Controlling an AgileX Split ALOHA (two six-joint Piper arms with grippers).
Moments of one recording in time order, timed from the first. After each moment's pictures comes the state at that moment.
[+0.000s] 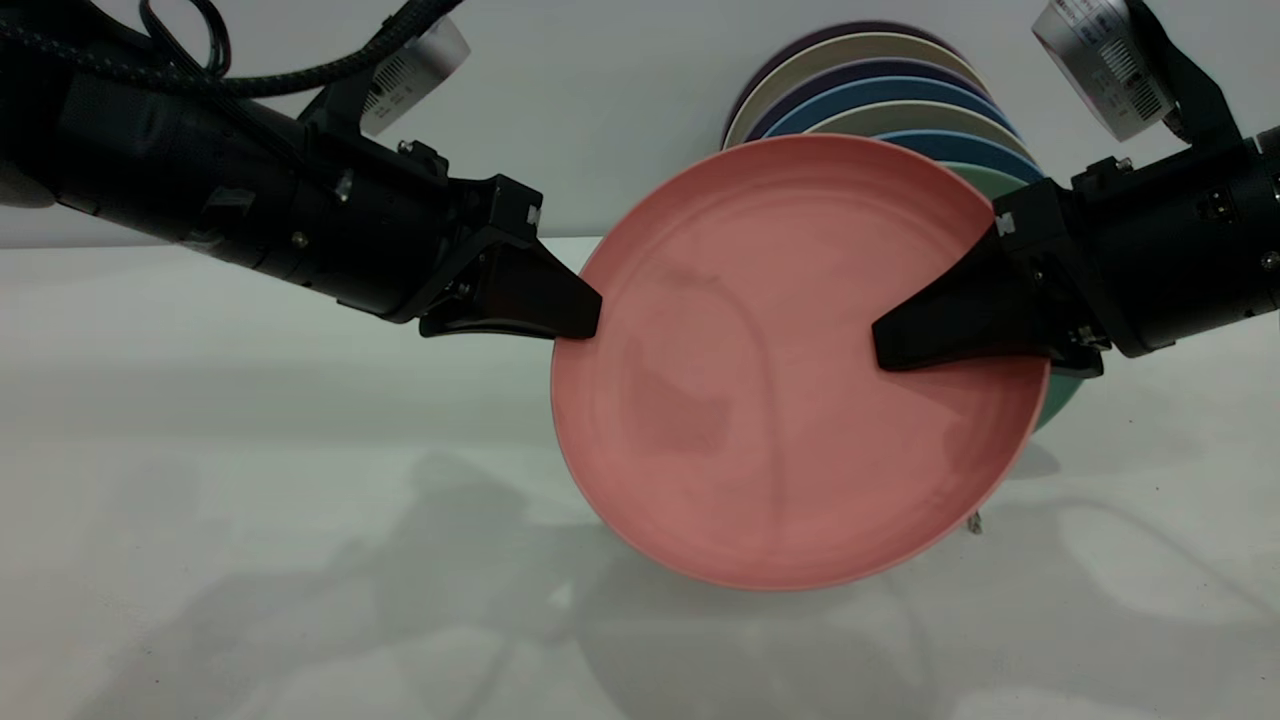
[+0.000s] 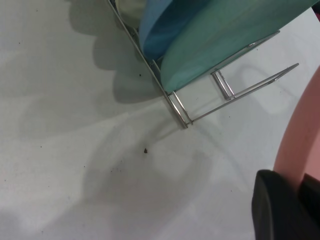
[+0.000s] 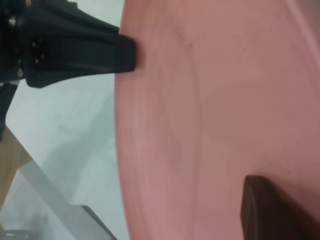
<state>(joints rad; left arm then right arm) -0.30 1.92 -0.90 -1.66 0.51 1.52 0.12 1.82 -0.72 1.65 0.78 -1.62</state>
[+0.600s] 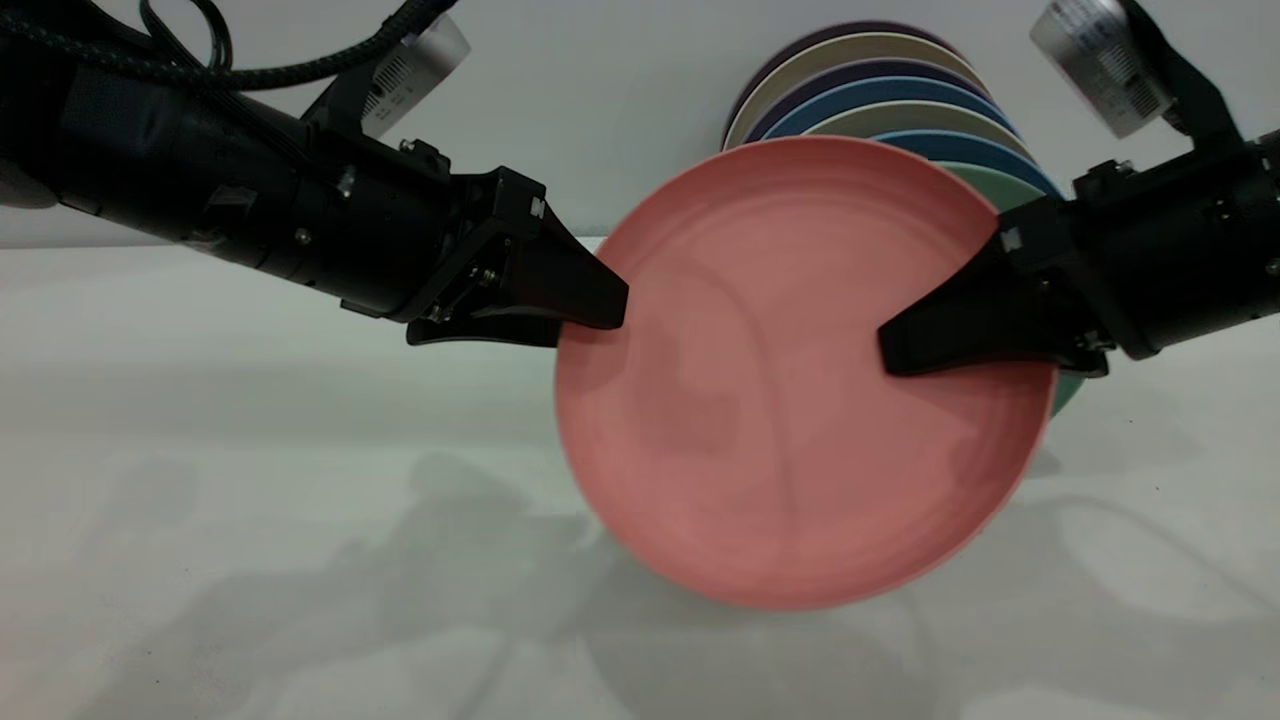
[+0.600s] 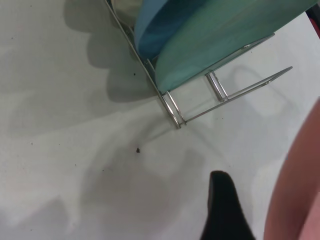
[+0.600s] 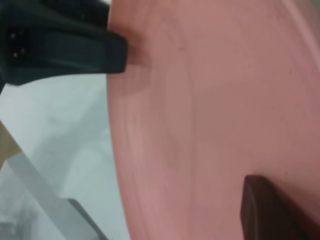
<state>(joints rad) -0.30 1.92 -0.90 -1.66 0.53 1.50 0.10 1.82 -0.72 1.64 0.77 -1.66</state>
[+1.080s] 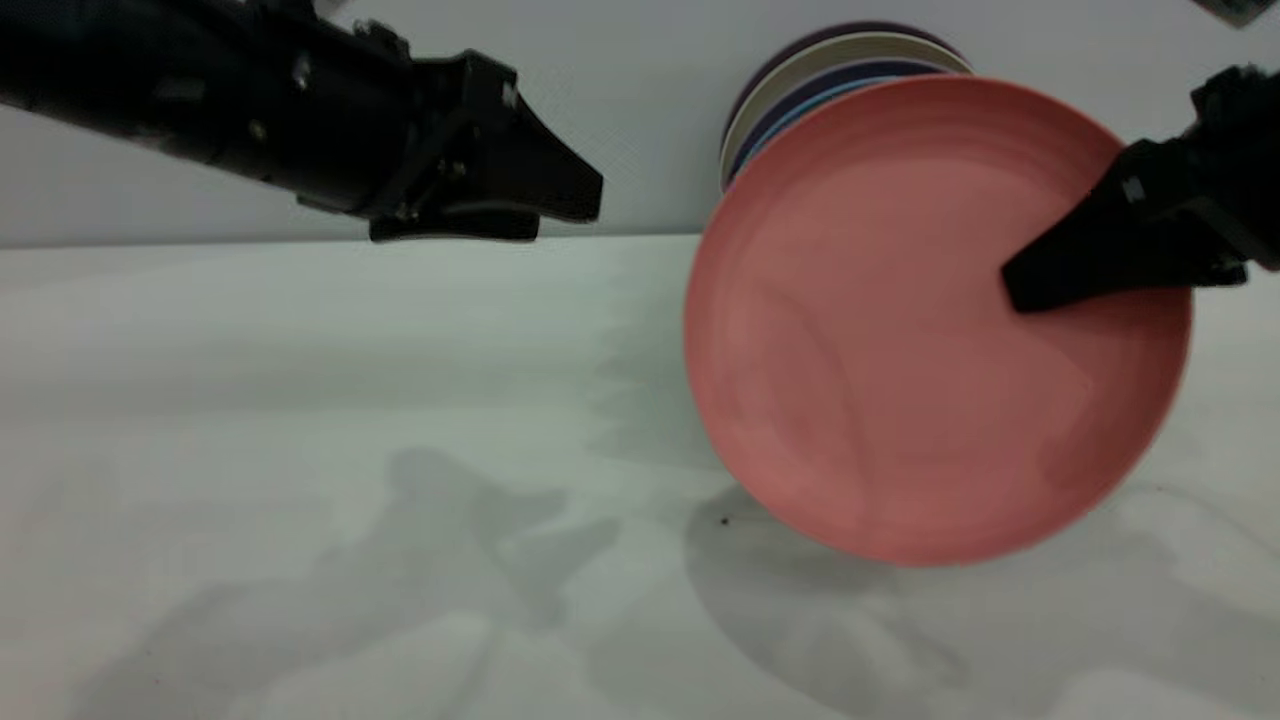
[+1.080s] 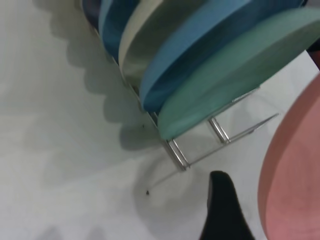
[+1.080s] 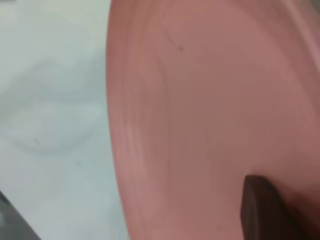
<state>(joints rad) -0.30 1.78 -0.90 -1.66 0.44 1.50 0.03 1.65 -0.77 1.28 0.63 -1.50</state>
